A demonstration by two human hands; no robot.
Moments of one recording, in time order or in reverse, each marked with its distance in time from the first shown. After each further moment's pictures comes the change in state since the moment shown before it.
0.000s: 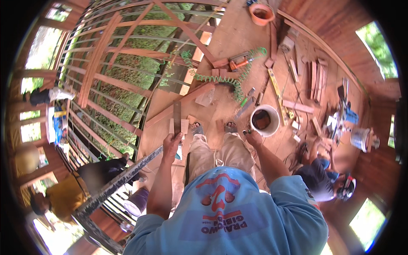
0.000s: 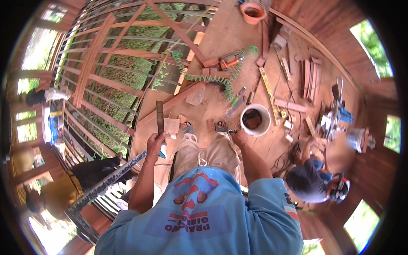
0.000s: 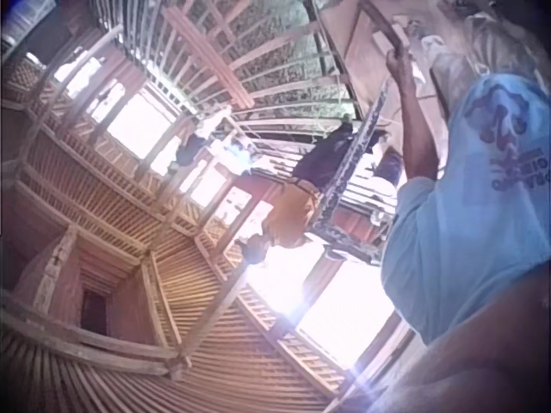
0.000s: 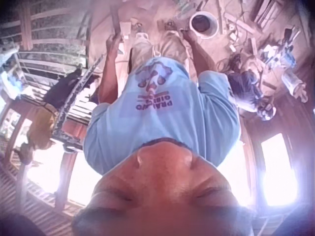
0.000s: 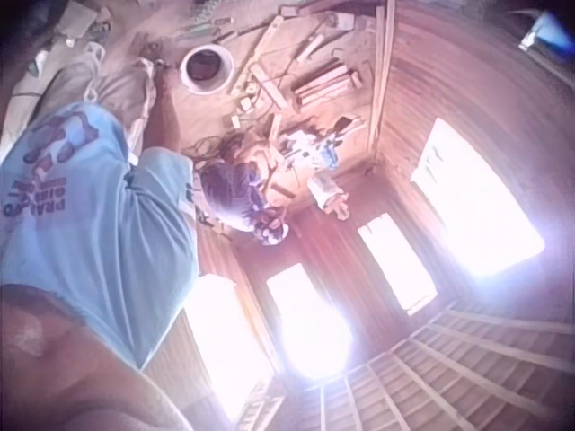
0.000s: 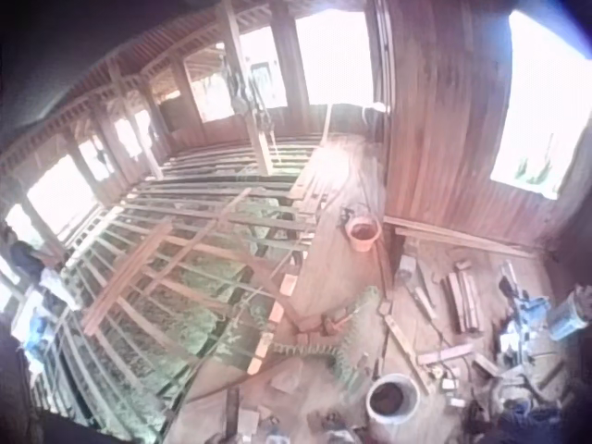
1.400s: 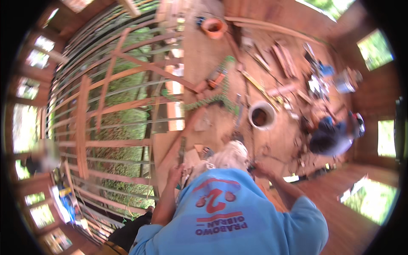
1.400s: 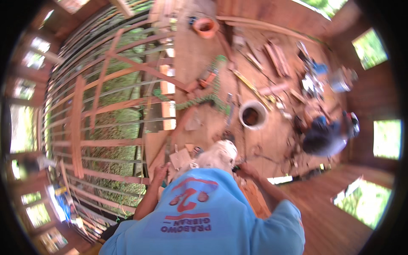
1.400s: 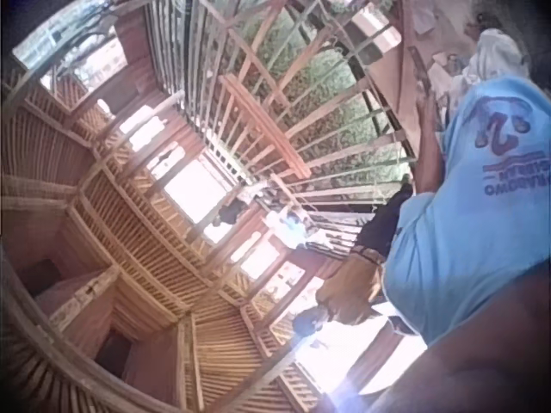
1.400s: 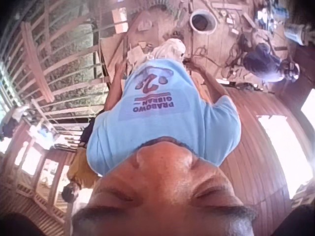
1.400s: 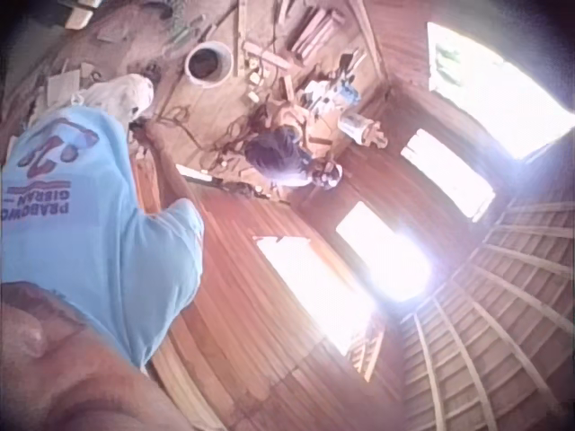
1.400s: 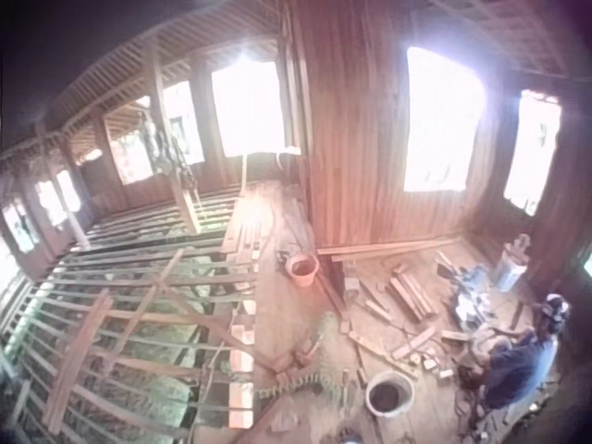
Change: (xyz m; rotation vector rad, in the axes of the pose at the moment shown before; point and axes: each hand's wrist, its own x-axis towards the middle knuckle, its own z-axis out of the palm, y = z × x) left_hand 0.139 -0.052 -0.174 0.458 -0.372 -0.081; right_hand -0.222 -0.086 0.086 0.072 -0.162 -0.165
